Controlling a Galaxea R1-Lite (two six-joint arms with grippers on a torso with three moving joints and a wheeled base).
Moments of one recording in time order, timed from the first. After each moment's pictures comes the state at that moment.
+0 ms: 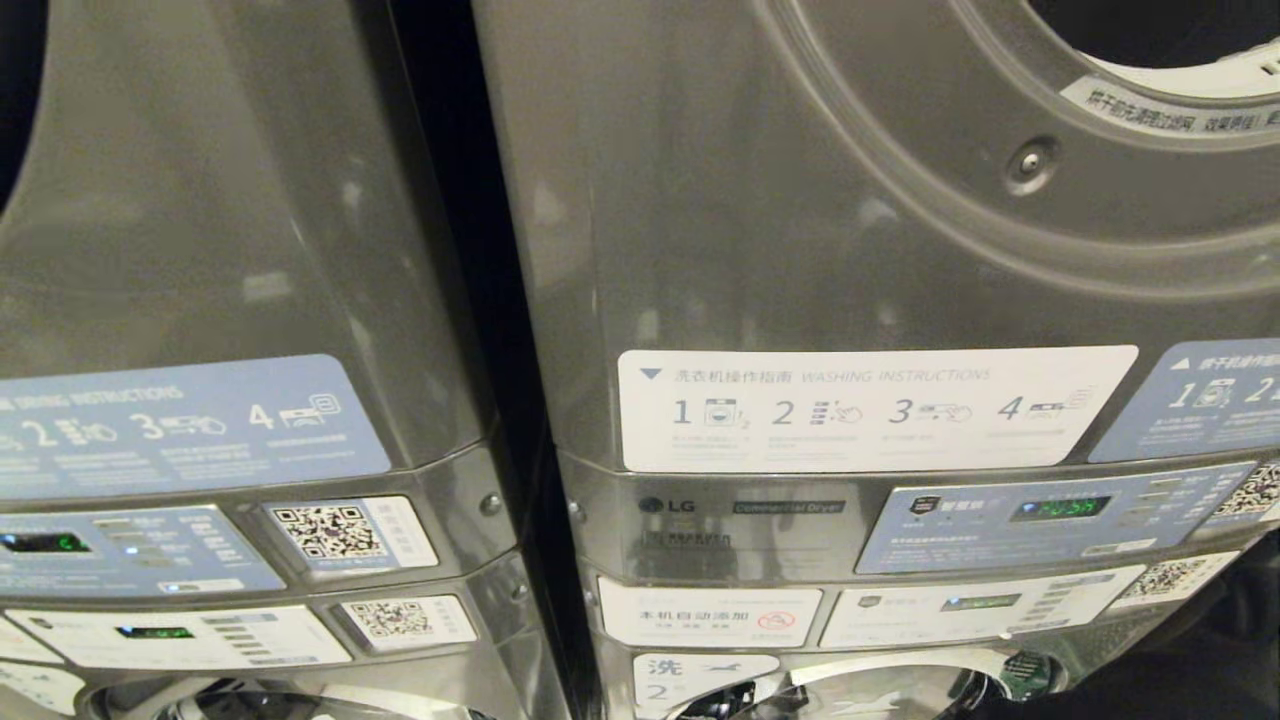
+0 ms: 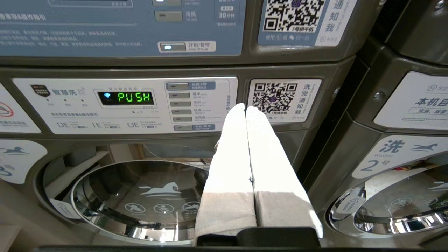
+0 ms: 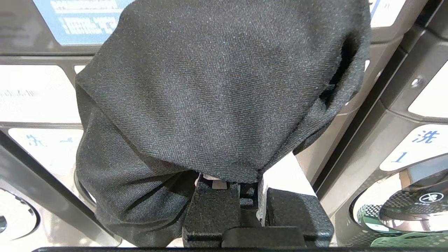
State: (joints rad) left arm 0.00 0.00 0.00 -0.01 0.00 -0.01; right arm 0.00 0.00 0.00 0.00 0.00 0.01
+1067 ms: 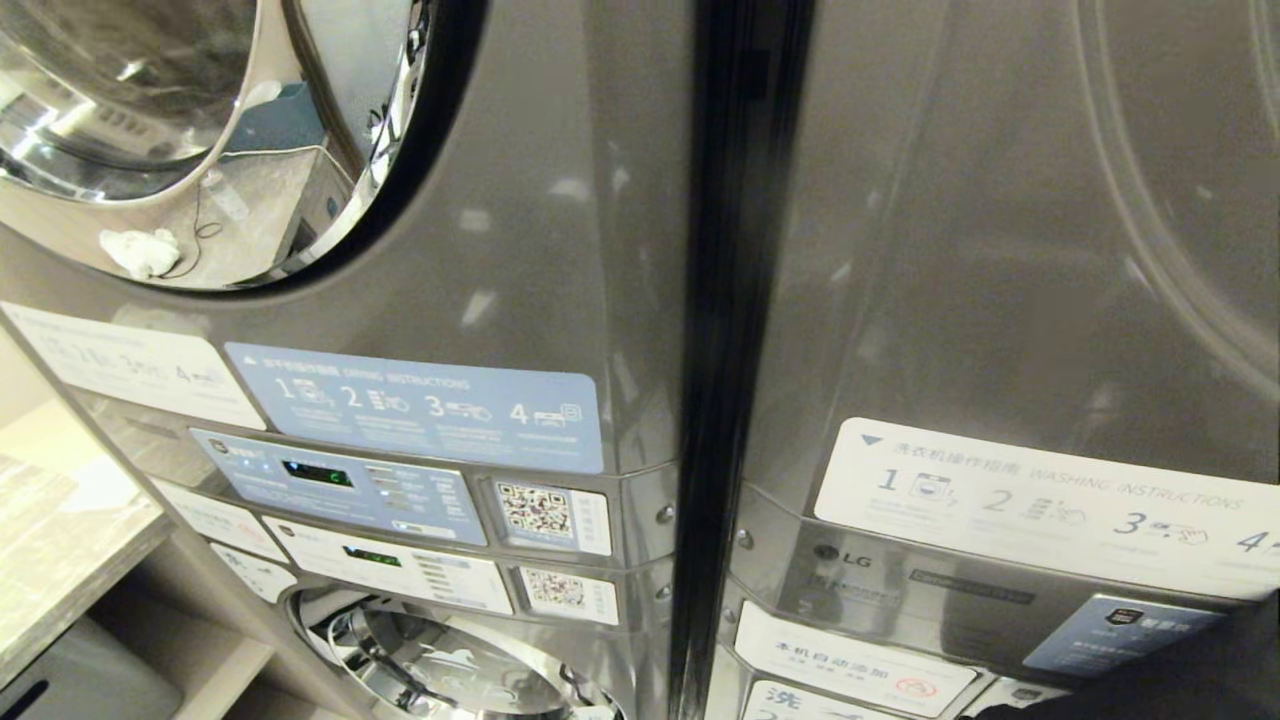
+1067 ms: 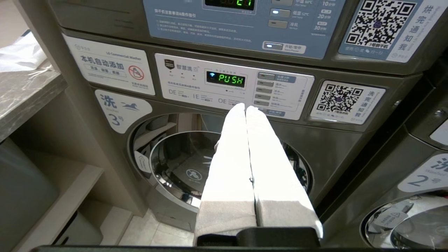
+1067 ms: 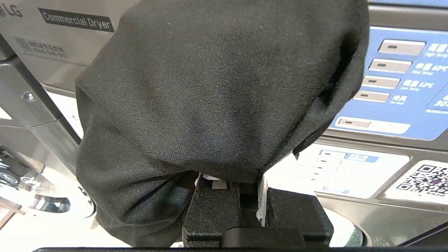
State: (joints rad) left arm 0.00 0.00 0.00 -0.01 0.00 -0.01; right arm 0.00 0.00 0.00 0.00 0.00 0.01
